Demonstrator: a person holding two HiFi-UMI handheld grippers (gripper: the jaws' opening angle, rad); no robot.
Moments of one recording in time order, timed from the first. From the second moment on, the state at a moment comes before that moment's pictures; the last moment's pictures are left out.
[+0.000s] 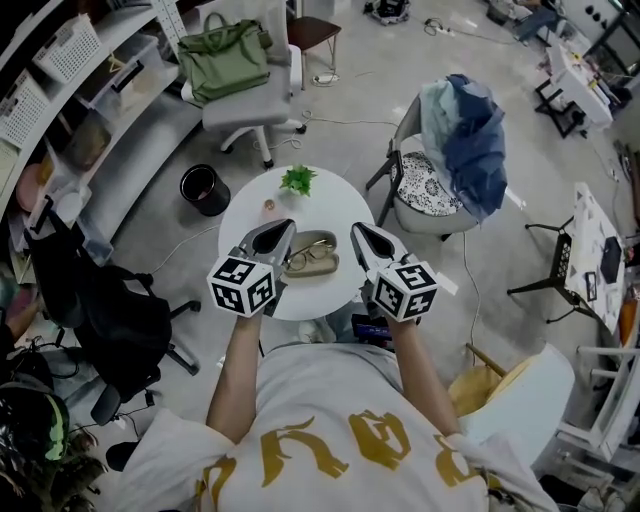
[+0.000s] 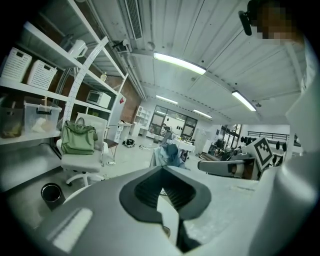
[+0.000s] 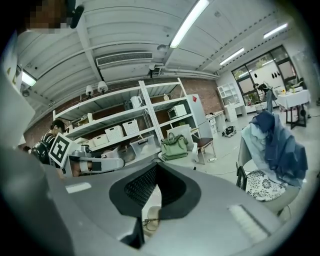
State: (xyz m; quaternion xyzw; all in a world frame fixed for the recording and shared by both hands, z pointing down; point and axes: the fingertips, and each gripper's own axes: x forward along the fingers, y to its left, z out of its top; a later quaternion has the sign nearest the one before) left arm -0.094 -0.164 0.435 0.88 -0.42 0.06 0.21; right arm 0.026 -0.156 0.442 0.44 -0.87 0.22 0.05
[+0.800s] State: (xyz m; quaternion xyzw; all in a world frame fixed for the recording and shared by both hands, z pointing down) left arm -0.098 -0.160 0.447 0.88 -0.42 0.06 0.21; right arm 0.029 -0.148 0.442 0.44 -0.87 0.21 0.06
